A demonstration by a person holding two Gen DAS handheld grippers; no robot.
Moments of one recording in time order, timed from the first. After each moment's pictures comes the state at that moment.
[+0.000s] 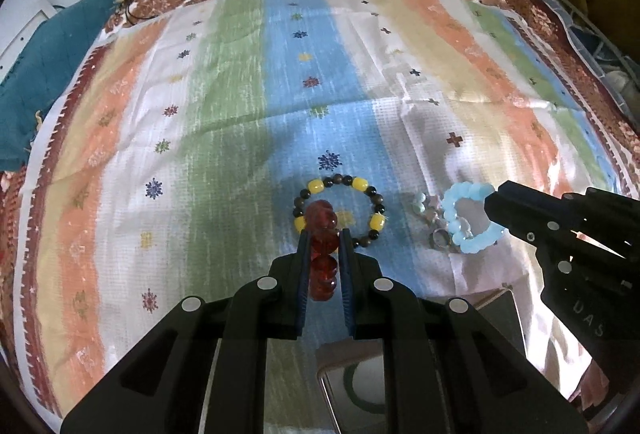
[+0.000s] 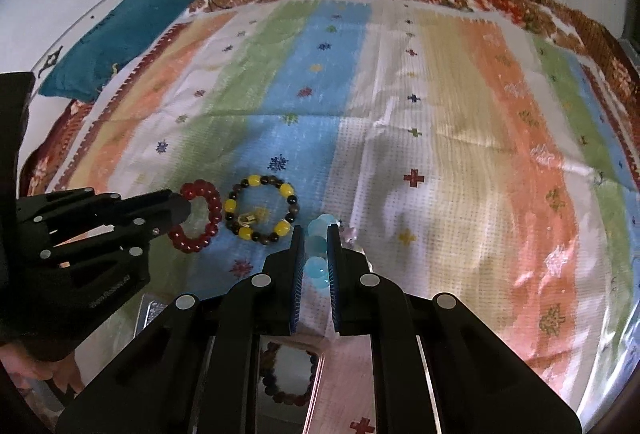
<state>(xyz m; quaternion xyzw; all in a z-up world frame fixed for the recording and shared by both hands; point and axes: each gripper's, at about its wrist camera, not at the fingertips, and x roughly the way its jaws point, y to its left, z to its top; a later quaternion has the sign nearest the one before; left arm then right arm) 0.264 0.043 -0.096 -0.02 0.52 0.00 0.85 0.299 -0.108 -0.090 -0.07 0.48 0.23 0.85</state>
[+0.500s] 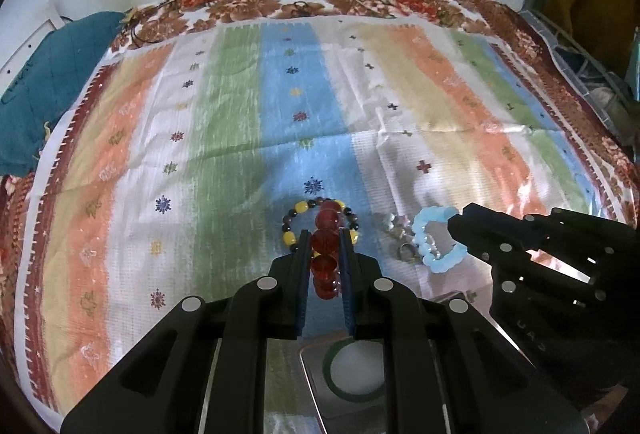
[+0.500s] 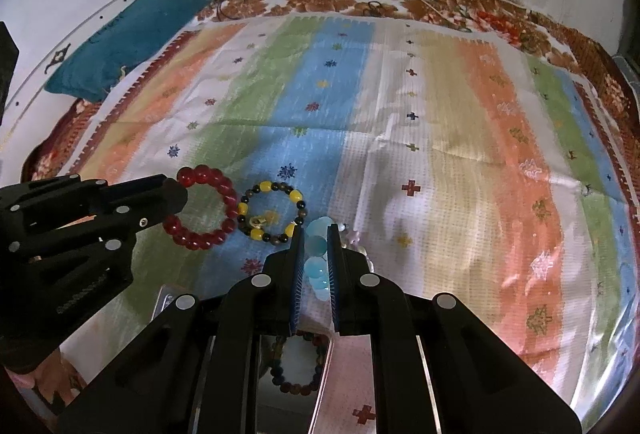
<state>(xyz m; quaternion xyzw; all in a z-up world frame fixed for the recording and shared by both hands) 0.244 0.033 -0.055 -0.04 0.48 0.00 0.87 0.282 -0.111 -0.072 -0.07 0.45 0.23 0.86</state>
